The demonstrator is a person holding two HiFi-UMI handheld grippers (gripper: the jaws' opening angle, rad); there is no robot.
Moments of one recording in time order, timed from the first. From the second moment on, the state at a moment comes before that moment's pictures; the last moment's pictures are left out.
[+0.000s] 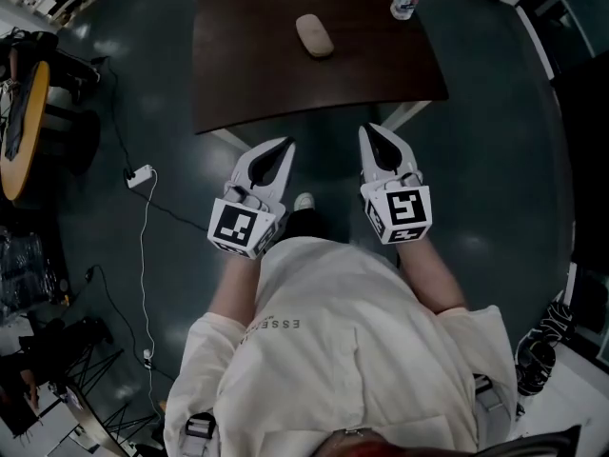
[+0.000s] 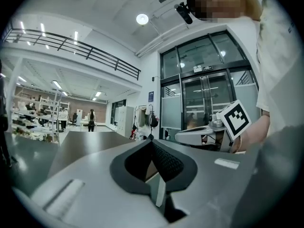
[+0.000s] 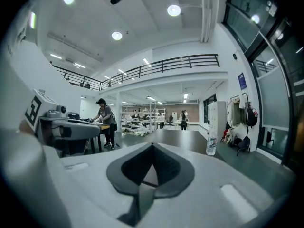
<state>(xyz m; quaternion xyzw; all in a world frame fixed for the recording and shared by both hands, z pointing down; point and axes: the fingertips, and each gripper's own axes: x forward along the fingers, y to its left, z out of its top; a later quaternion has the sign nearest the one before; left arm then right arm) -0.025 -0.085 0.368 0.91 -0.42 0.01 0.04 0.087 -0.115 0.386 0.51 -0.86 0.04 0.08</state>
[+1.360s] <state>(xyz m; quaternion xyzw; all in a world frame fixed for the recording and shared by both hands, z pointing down) 0.020 0.039 0.383 0.88 -0.47 0.02 0.04 0.139 0.026 0.391 0.43 -0.90 0.03 0.06</state>
